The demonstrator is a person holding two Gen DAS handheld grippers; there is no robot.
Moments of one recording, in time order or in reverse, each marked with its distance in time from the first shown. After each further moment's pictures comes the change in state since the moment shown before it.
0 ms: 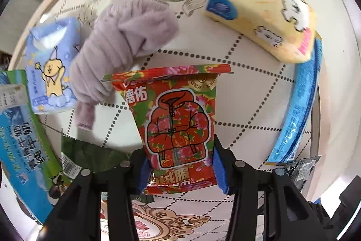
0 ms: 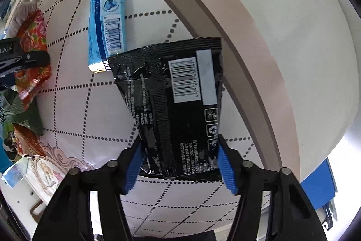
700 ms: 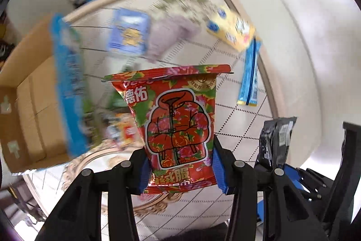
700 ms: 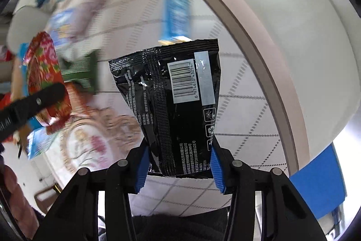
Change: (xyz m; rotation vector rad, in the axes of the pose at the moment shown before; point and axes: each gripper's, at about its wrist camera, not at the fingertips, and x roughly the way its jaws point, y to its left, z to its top) left arm -0.155 0.090 -0.166 -0.078 -0.235 -0.200; right arm -0.121 0.056 -0.085 -0.140 -0.116 0.183
